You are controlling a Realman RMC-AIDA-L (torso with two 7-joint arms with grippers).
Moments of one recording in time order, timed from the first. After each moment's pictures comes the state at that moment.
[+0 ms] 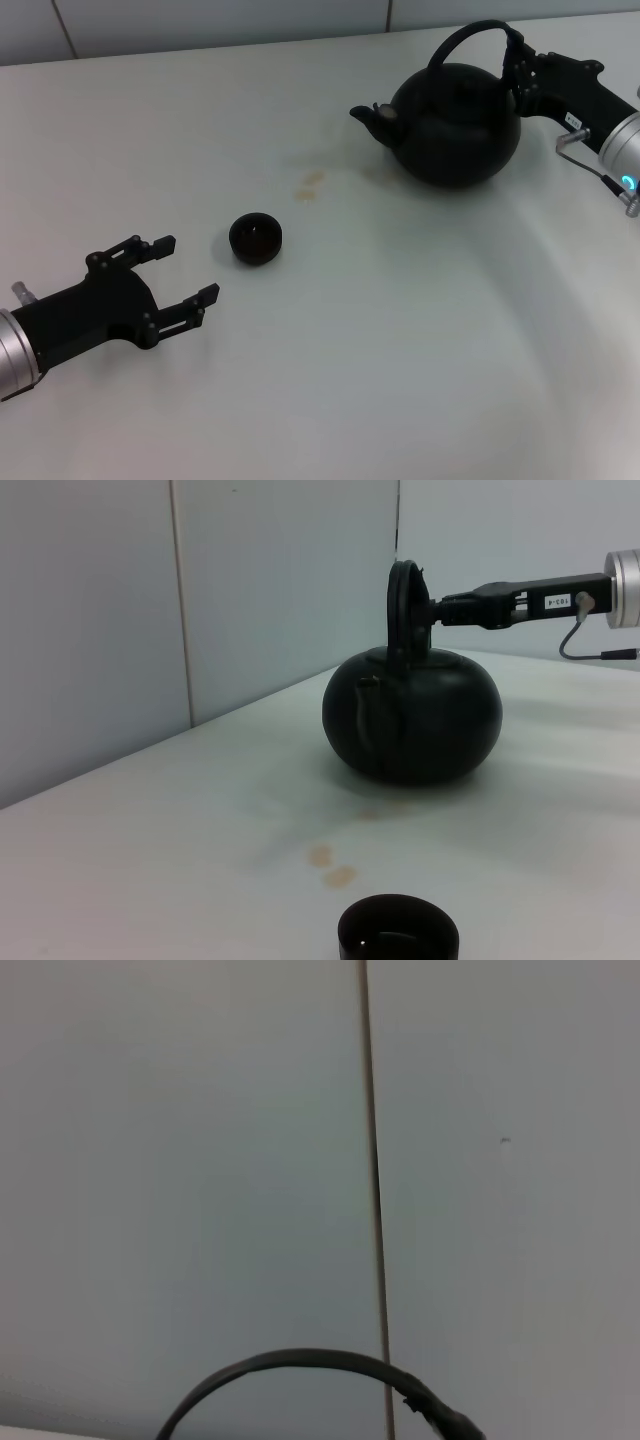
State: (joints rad) left arm -0.15 -2.06 1.44 0.81 1.37 1.09 -1.07; right arm 0.56 2.08 -0.52 -0.23 -1.30 -0.98 0.67
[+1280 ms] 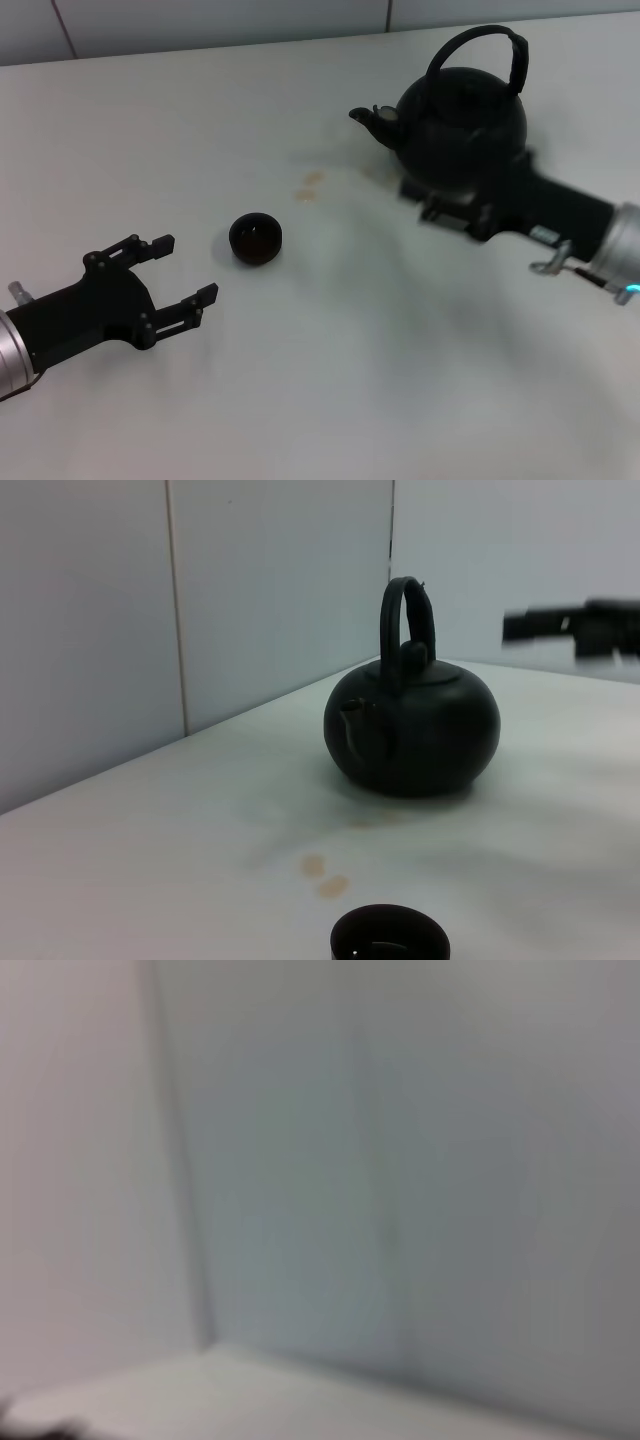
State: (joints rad) left arm -0.15 -2.05 1.43 0.82 1.37 1.12 -1.07; right arm 0.40 2.08 -0.76 -0.33 -1.51 -1.46 0.81
